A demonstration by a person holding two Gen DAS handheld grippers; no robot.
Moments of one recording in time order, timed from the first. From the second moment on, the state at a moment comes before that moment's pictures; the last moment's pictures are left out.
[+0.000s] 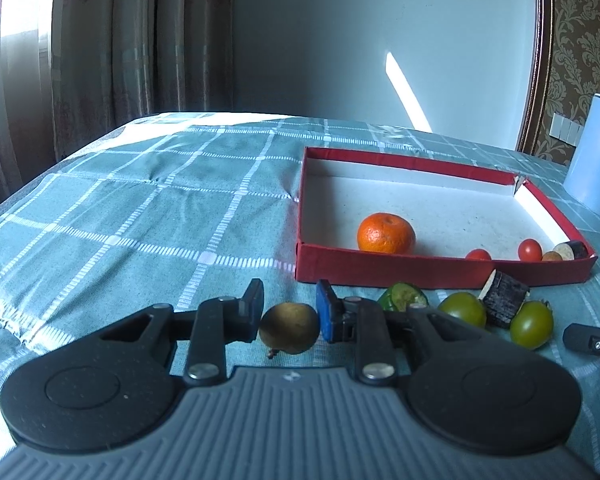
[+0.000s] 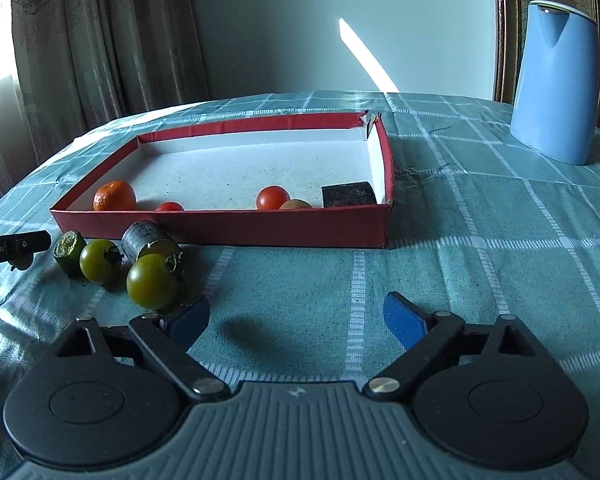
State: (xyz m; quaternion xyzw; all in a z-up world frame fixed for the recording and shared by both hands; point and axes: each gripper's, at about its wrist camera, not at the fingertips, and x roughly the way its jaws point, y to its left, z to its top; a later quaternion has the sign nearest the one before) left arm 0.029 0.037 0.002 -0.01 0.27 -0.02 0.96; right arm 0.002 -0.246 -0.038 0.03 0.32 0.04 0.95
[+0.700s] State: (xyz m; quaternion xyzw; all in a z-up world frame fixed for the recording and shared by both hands) left arm -0.030 -0.003 0.025 0.04 0.19 -0.05 0.98; right arm 0.001 -0.257 -0.037 0.06 0.31 0.05 0.95
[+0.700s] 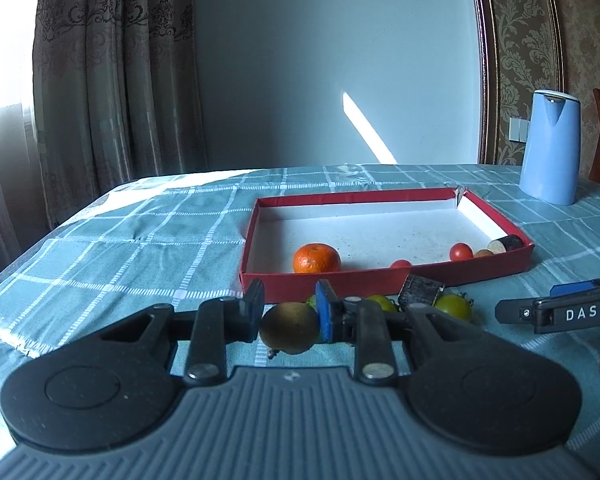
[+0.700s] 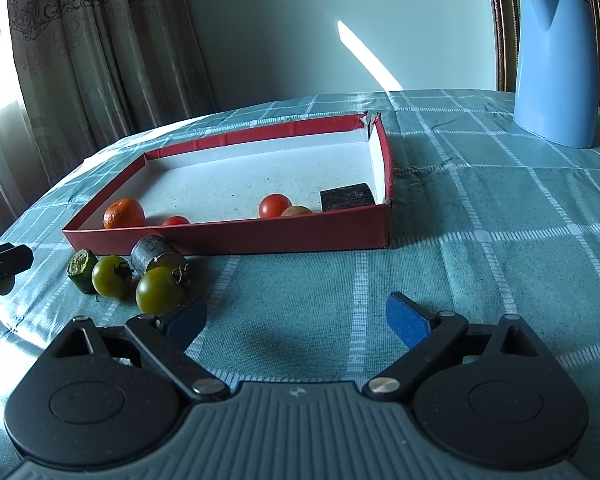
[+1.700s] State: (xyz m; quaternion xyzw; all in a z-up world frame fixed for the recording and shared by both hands) left arm 0.126 -0.069 0.024 0.03 0.26 -0.07 0.96; right arm 0.003 -0.256 -0.037 0.07 0.31 0.06 0.95
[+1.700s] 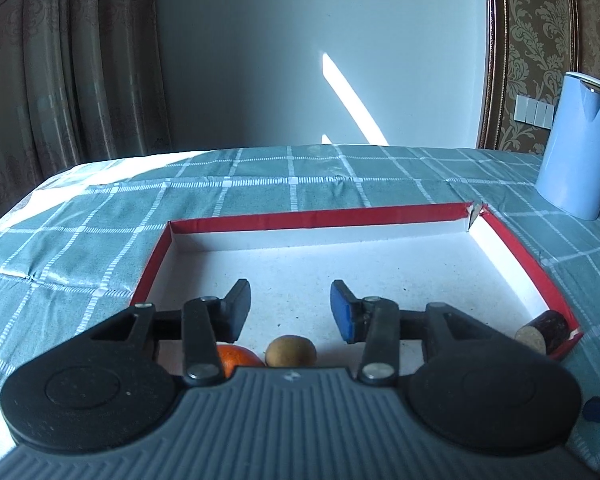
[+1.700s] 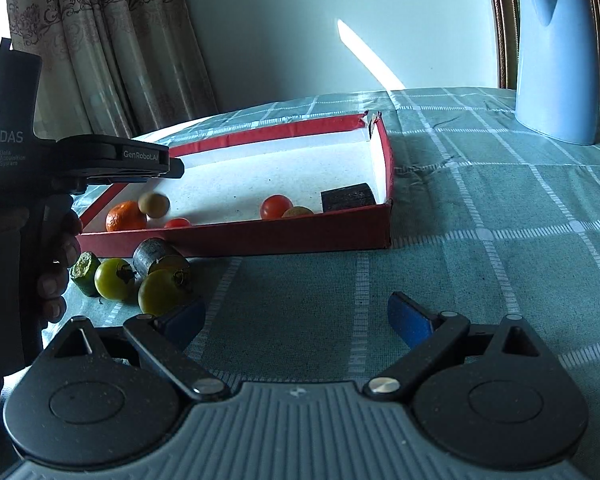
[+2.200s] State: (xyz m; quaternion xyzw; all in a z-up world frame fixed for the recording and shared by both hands) left arm 0.029 0.021 0.041 0.00 0.21 -0.03 0.98; right arm -0.002 -0.263 -0.036 0.09 0.29 0.08 0.95
